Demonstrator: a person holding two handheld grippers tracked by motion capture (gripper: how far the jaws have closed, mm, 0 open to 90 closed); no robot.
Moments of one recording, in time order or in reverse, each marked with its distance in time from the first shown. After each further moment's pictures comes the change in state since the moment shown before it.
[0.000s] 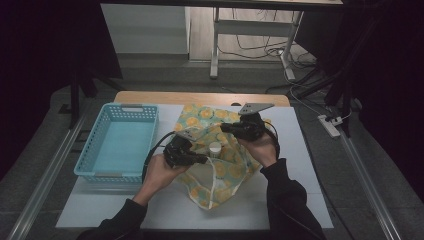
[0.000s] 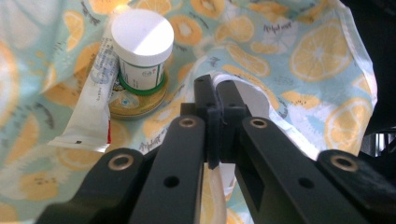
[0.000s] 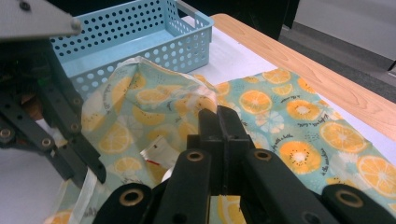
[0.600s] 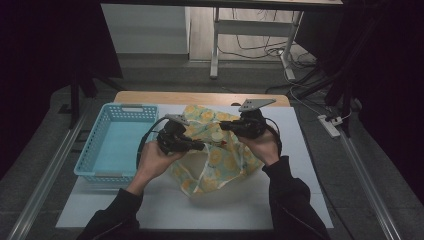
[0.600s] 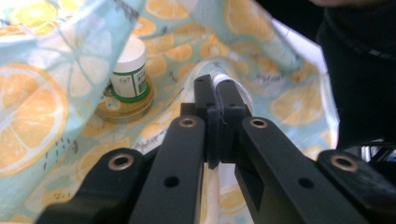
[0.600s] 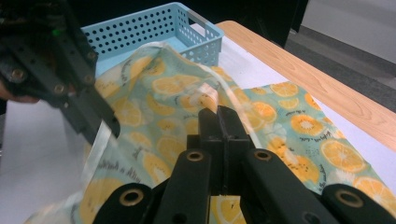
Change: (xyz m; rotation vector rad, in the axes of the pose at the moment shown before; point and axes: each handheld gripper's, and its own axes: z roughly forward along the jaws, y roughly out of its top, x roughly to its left) left arm 0.006 0.029 -0.041 -0.061 -0.030 -0.005; right arm 0.007 0.017 -0.011 -0.002 0.030 -0.012
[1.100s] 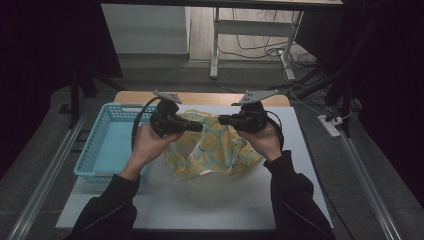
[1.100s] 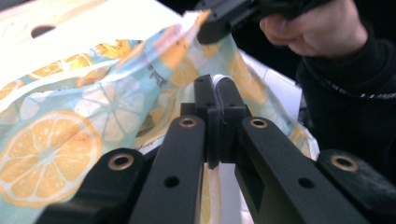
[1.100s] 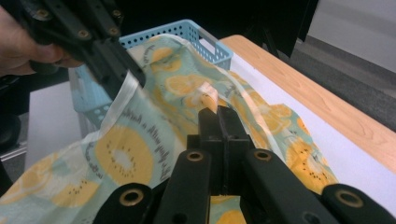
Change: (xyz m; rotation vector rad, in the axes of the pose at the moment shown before) left arm 0.006 0.038 -0.041 -0.097 -0.047 -0.013; right arm 0.008 0.028 -0.014 -0.019 0.026 -0.020
